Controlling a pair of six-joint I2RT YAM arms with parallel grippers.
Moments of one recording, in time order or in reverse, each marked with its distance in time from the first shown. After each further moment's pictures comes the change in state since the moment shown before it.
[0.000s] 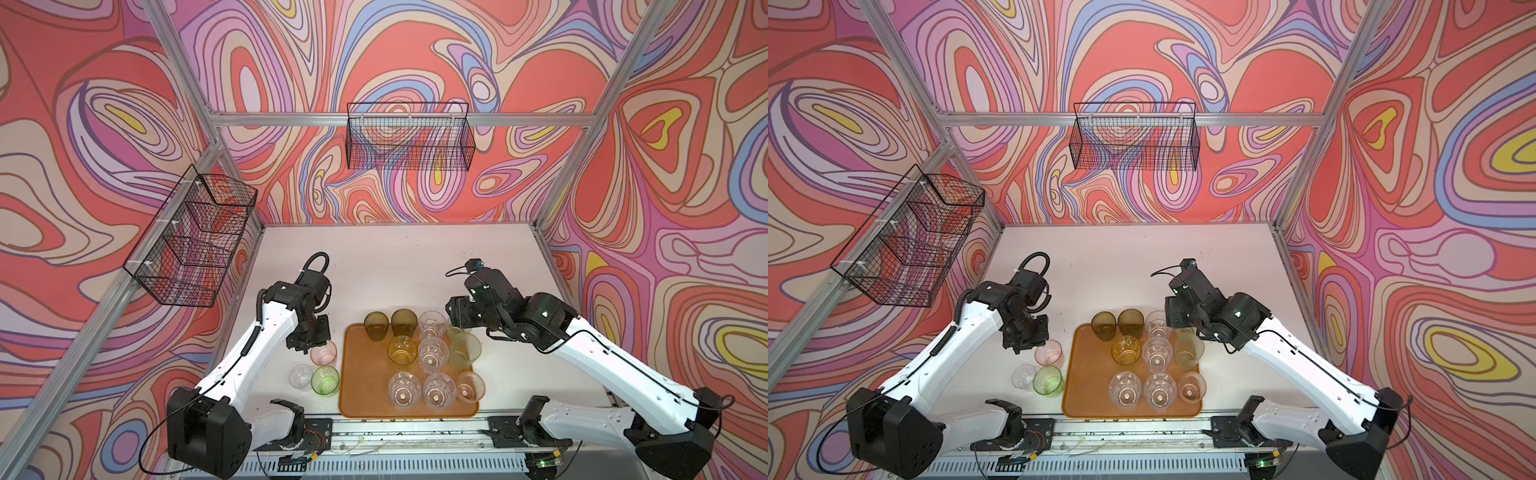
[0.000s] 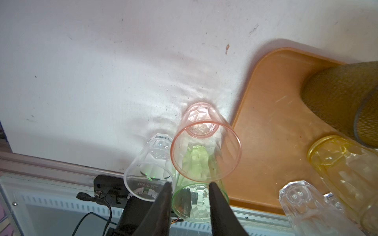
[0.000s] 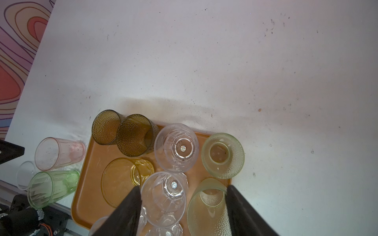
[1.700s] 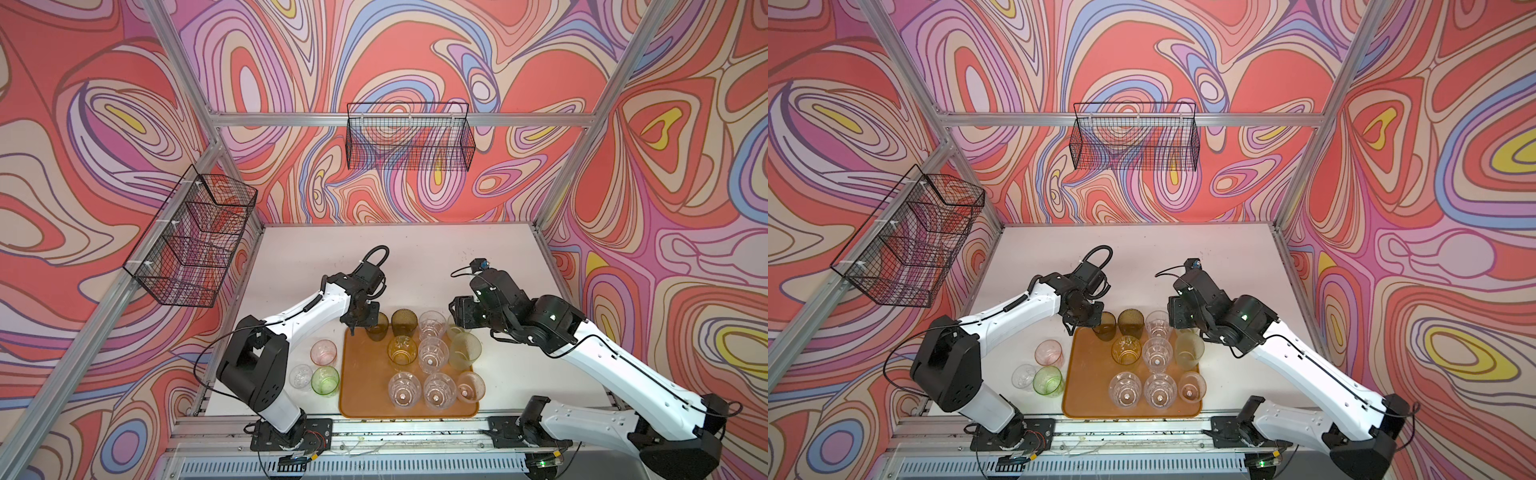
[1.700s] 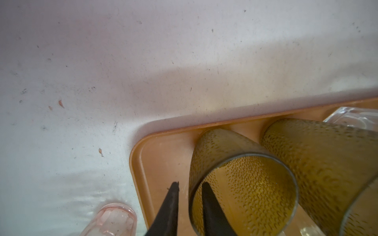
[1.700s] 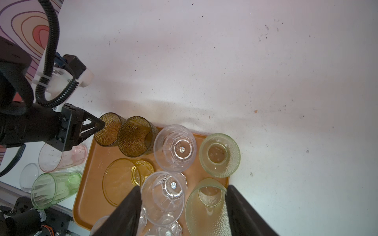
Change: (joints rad) left arm -0.315 0.381 0.124 0.433 -0.002 0.074; right arm 0.000 -0.035 0.000 -0.009 0.017 0.006
